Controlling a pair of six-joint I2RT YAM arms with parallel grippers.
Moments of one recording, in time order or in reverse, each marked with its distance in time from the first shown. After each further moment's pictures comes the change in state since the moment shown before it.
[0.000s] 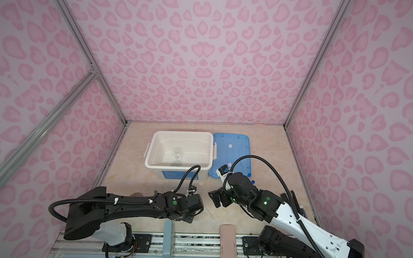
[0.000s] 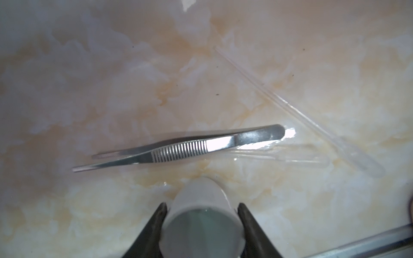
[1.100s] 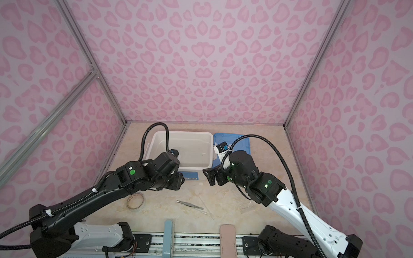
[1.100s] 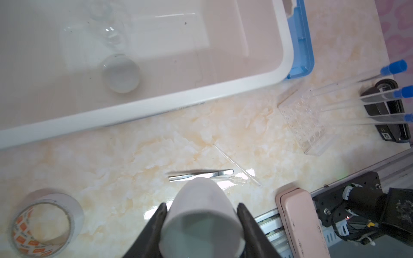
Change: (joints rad) left arm 0.353 -0.254 0.515 -0.434 0.045 0.242; right arm -0.113 0.198 0.362 0.018 -0.032 -0.076
